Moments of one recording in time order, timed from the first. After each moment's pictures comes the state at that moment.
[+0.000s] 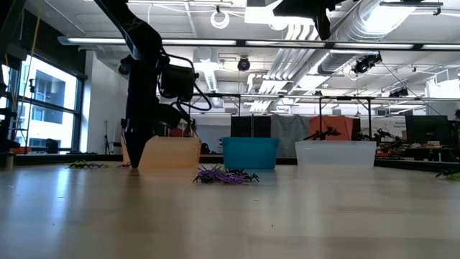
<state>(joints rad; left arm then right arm) 0.41 1.75 0.99 -0.81 -0.08 -0.10 -0.01 1.10 0.90 -0.03 0.28 0.45</state>
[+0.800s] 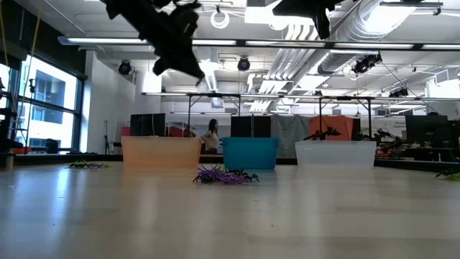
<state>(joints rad) 0.26 1.33 0.99 -0.32 -0.07 -0.29 -0.01 1.10 0.90 -0.02 0.28 0.41</state>
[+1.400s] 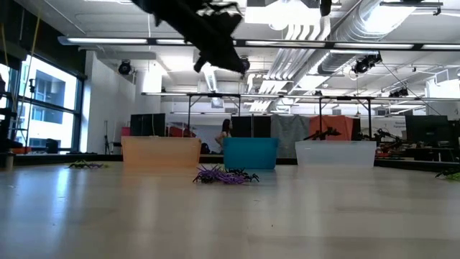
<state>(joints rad) 0.30 1.64 1.29 -0.18 -0.11 -0.19 -0.01 1.02 0.90 0.09 0.28 0.11</state>
